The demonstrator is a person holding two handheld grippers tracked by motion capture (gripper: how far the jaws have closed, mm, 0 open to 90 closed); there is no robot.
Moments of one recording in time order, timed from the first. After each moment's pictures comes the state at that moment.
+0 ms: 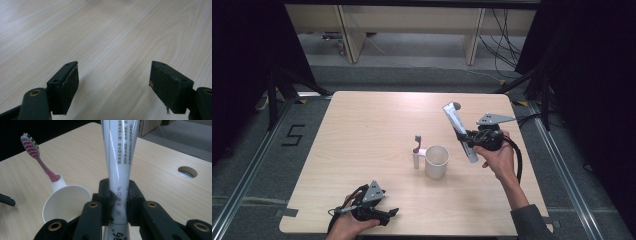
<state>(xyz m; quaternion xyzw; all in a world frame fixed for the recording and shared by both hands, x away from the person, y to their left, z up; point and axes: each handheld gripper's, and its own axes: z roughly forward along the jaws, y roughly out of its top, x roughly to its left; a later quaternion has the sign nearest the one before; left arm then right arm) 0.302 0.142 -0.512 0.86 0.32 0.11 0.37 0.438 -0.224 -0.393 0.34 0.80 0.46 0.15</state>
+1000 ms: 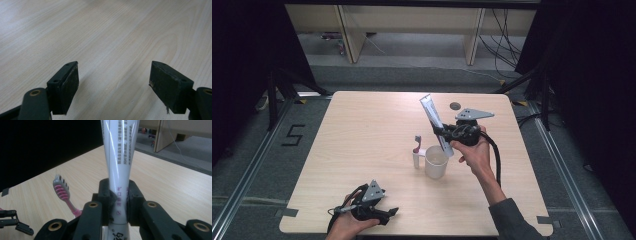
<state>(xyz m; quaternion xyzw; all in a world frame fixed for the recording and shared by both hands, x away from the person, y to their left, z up) 0.301 0.143 -0.511 0.86 0.32 0.11 0.38 0.448 -0.164 -0.391 0.31 0.78 0.53 0.12</state>
